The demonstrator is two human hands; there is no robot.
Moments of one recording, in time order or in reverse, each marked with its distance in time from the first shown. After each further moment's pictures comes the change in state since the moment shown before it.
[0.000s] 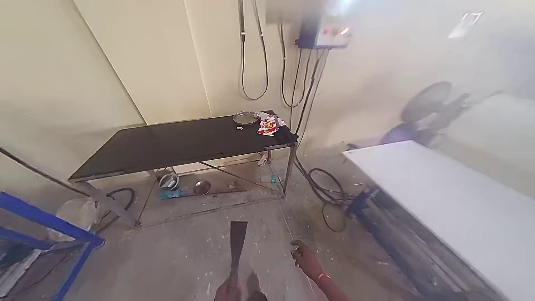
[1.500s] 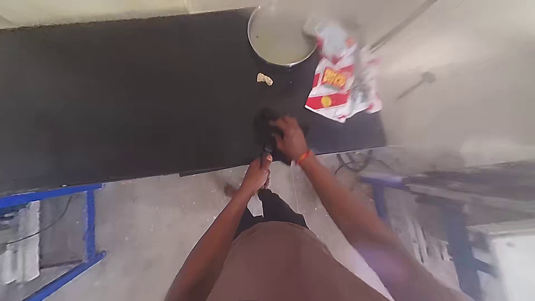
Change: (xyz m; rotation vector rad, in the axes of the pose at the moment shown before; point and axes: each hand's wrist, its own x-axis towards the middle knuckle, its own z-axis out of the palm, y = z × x) left_hand 0.543 0.432 -0.007 0.079 -0.141 -0.268; right_hand 0.595 -0.391 -0.068 -0.456 0.045 -0.516
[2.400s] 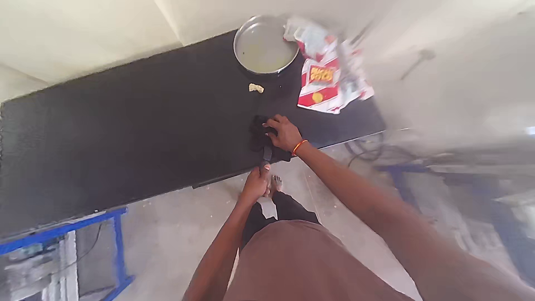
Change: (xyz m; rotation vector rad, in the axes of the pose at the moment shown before) left_hand -0.025 -0.010 -0.014 0.217 0.006 -0.038; right_hand 0.014 0.006 0.003 -0.020 -0.076 0.023
